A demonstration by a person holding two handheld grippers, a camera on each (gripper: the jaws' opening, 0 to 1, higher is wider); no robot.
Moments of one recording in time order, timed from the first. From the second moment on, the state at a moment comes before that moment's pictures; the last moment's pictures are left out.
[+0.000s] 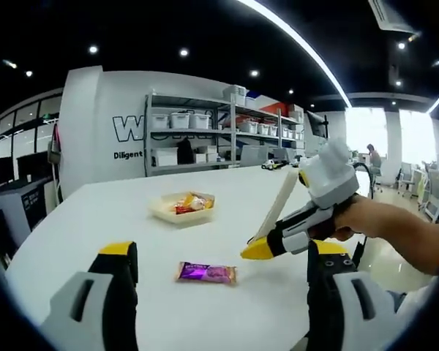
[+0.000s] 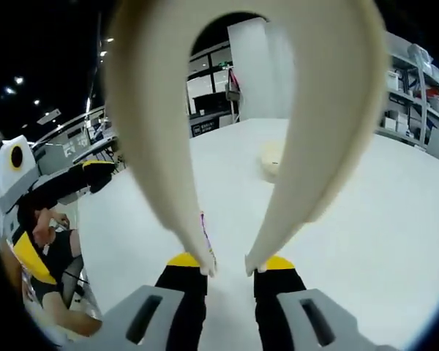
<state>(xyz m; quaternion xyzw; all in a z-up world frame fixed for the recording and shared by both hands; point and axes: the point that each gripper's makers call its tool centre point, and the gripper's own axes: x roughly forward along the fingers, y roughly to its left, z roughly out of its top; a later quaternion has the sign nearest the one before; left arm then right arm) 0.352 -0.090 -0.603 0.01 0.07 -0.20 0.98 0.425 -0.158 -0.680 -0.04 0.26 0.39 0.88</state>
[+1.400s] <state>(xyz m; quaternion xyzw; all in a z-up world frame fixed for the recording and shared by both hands) 0.350 -0.078 -0.634 0.04 0.13 -0.22 0.97 0.403 -0.183 -0.627 -0.02 0.15 0.40 0.90</state>
